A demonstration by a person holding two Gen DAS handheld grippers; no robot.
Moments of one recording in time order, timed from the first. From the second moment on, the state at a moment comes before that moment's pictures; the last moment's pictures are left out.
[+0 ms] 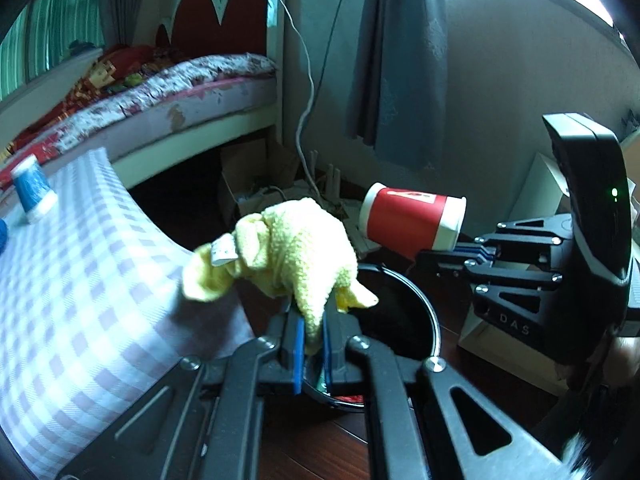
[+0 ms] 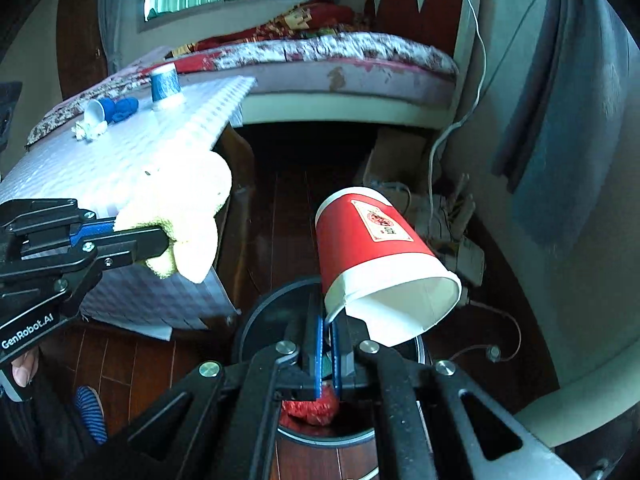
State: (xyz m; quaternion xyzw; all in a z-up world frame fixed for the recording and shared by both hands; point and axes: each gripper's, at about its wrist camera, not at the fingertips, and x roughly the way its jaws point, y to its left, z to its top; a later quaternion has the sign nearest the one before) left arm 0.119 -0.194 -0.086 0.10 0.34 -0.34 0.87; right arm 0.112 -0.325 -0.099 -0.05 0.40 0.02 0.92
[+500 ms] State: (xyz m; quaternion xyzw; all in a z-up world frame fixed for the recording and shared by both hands) left arm 0.143 -0.232 -0.142 0.09 0.42 -0.40 0.81; right arm 0.119 -0.343 -0.159 -0.06 0.49 0.06 0.87
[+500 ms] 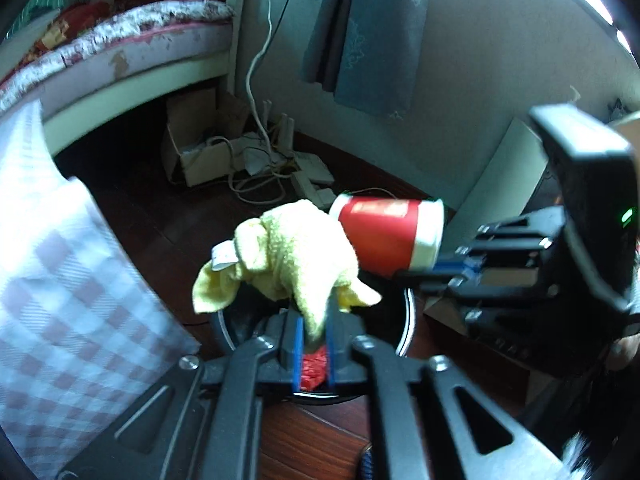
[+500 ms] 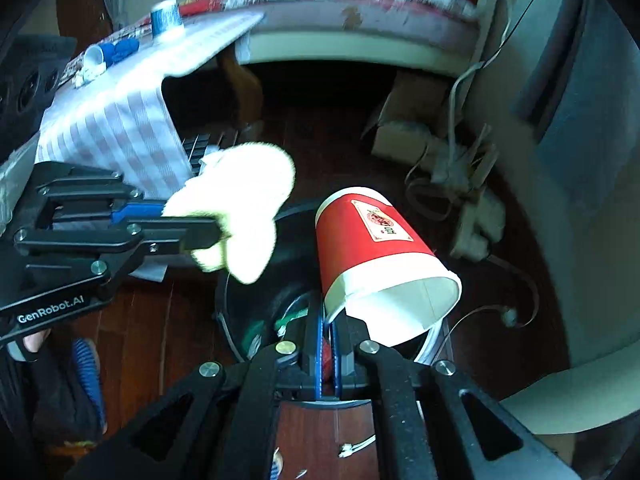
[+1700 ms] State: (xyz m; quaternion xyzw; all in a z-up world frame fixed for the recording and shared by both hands) left arm 0.137 -0.204 -0.142 0.10 0.39 -0.29 0.87; right arm 0.124 -0.362 -0.171 -0.04 0.51 -0.02 0.86
